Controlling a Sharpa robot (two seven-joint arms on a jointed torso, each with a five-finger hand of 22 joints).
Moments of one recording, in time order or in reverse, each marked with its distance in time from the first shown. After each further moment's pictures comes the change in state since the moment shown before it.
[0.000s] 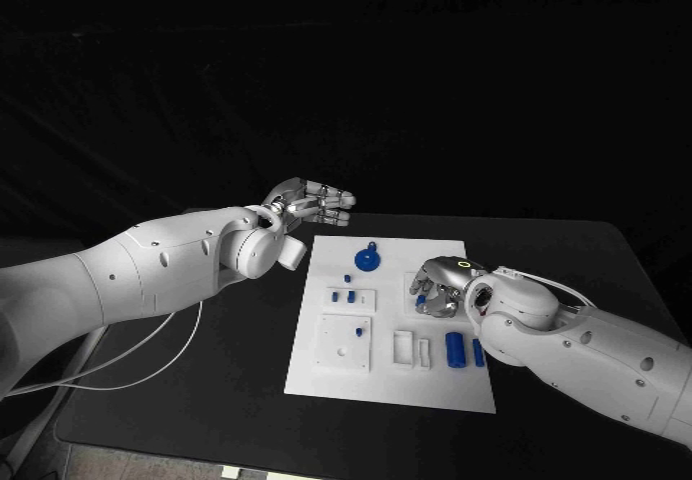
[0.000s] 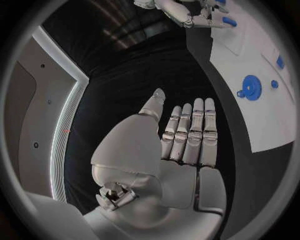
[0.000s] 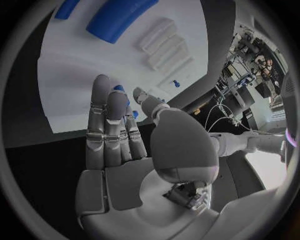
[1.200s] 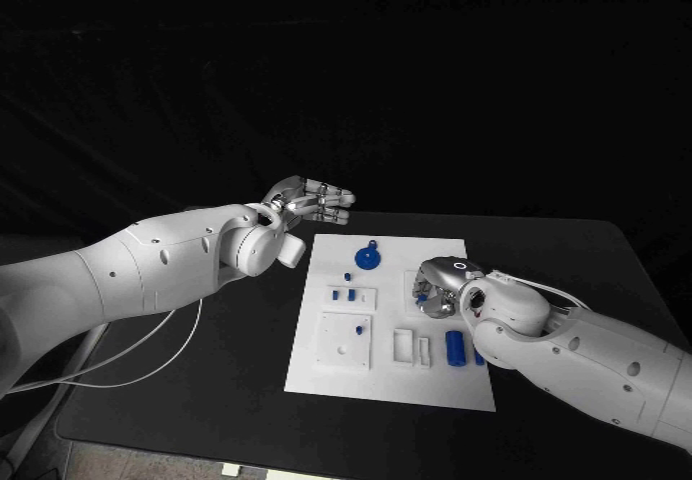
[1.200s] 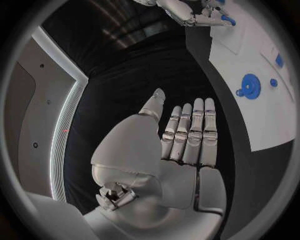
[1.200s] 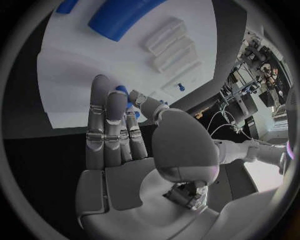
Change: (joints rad) left arm 0.000 0.000 0.000 -0.006 0.001 0.000 -0.007; left_hand 0.000 0.000 -0.004 -0.004 0.000 0.000 0.000 -0.001 0.000 -0.004 0.004 0.000 0.000 0.004 -0.004 0.000 0.000 0.000 0.000 0.000 0.000 0.000; right arm 0.001 0.022 -0.032 -0.015 -0.070 -0.039 -0.042; right_hand -0.014 0.026 0.143 -0.040 0.000 0.123 0.012 0.000 0.002 0.088 -0.020 -0.002 -0.001 0.004 -0.011 0.000 0.018 -0.019 0.000 -0.018 0.022 0.062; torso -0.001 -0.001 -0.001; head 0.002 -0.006
